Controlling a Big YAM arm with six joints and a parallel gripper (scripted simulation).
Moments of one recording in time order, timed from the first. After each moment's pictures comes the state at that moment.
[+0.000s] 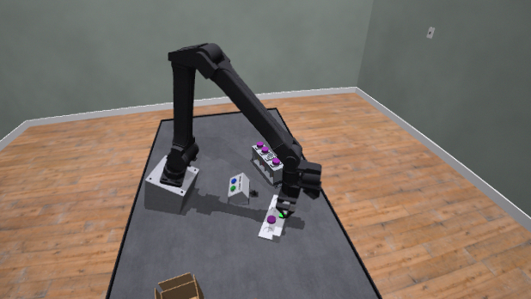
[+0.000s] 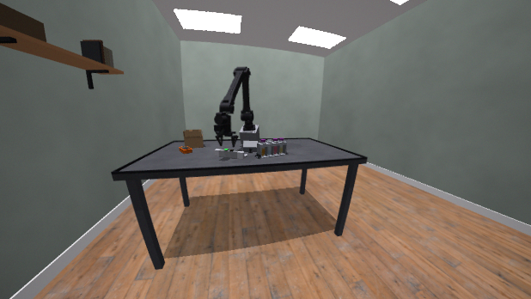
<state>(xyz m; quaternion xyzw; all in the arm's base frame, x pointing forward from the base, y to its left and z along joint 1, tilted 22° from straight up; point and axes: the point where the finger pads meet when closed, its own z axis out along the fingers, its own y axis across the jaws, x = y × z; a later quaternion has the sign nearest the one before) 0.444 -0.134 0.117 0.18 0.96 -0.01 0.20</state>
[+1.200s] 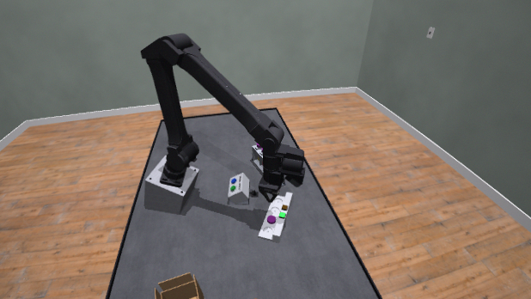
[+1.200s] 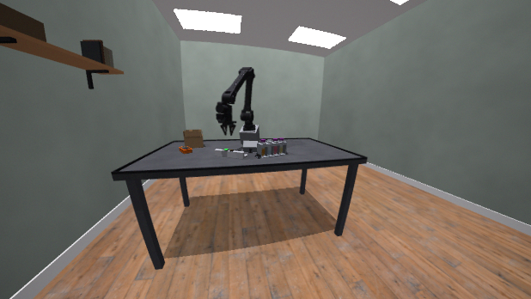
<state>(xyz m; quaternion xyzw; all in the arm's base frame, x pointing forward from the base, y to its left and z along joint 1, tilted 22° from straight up) 0.360 -0.130 0.154 0.18 0.96 -0.01 0.20</state>
